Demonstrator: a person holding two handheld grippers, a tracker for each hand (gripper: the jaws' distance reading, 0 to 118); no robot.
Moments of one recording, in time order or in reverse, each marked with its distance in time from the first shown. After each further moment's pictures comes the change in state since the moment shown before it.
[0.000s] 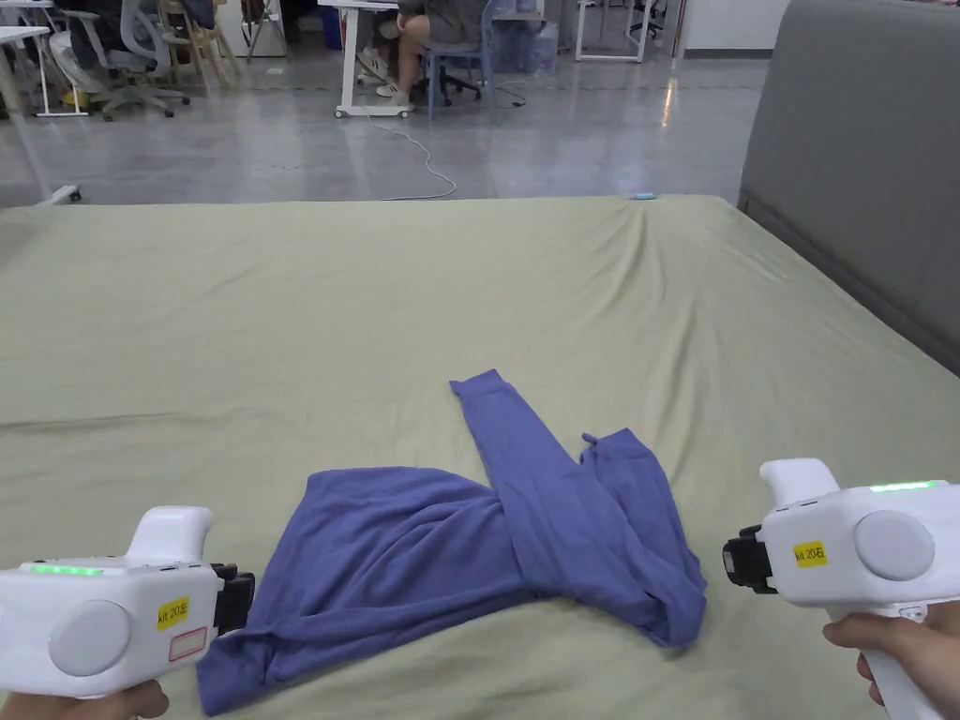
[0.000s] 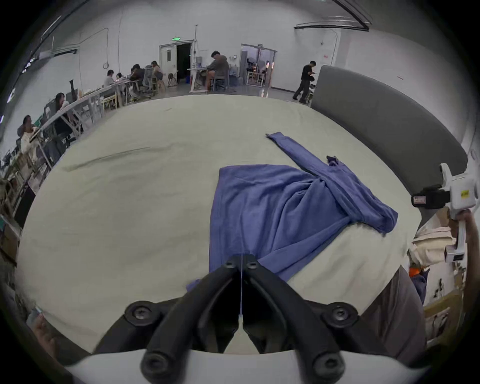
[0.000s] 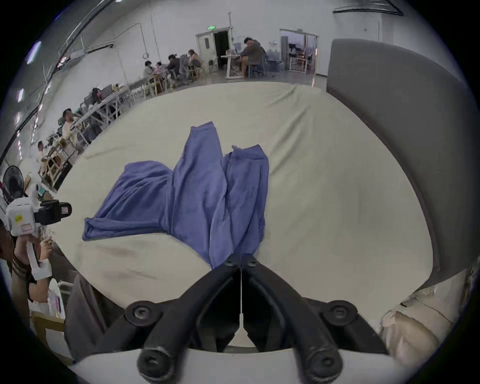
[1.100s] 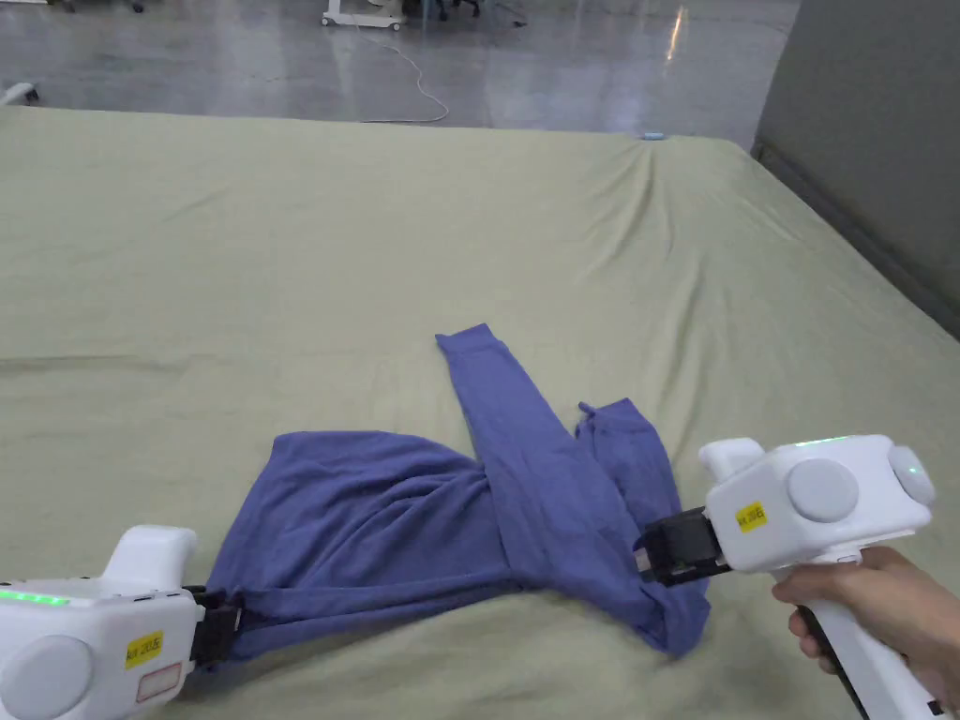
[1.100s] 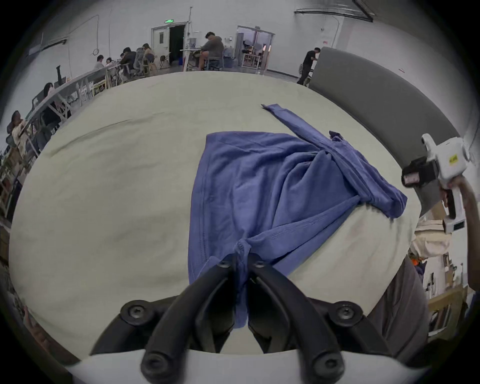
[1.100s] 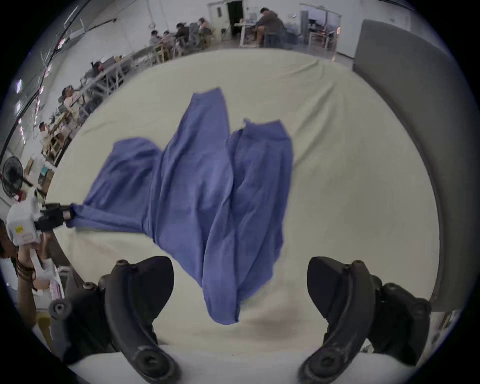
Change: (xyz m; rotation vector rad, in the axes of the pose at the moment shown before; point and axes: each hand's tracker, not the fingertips) left arm 0.001 -0.008 -0.049 -0.124 -0.051 0.007; right arm -0.009 0.051 -0.094 -0.292 0.037 0.113
